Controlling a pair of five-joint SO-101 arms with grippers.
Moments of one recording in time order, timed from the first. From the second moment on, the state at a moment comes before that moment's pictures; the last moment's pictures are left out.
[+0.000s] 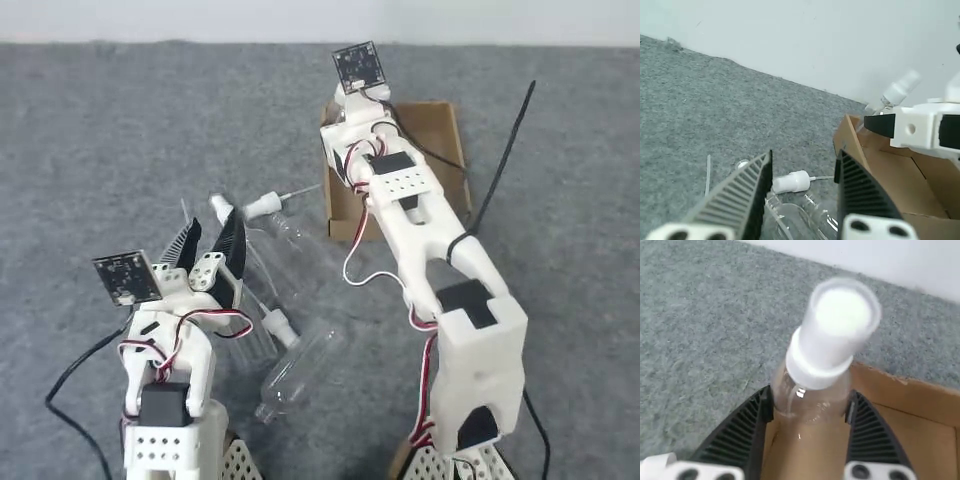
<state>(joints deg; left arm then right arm) -4.5 -103.4 97.3 35.1 21.9 -21.5 27.3 -2.8 21.0 1.2</state>
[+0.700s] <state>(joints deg) -4.5 -103.4 97.3 35.1 21.9 -19.6 31.3 -2.8 20.1 1.2</state>
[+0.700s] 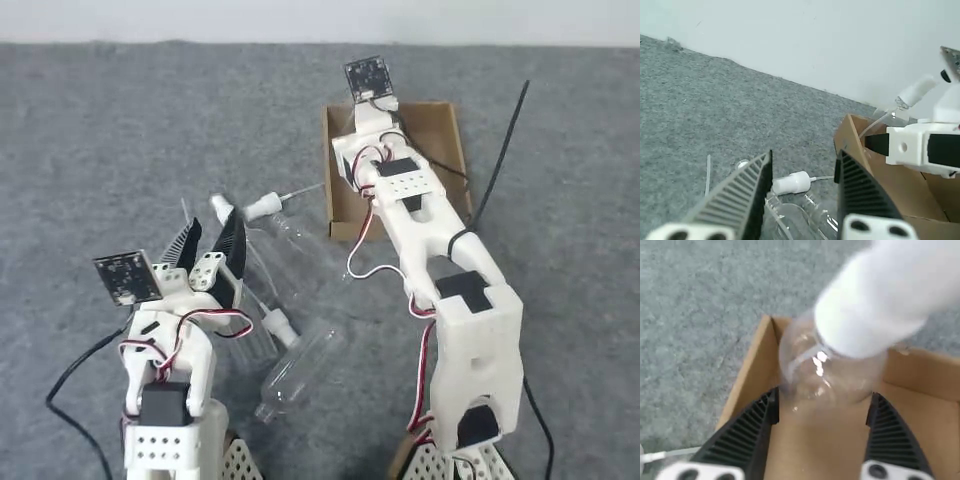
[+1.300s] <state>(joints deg) -4.5 -103.4 97.3 35.1 21.9 -19.8 30.9 -2.8 25.5 1.2</state>
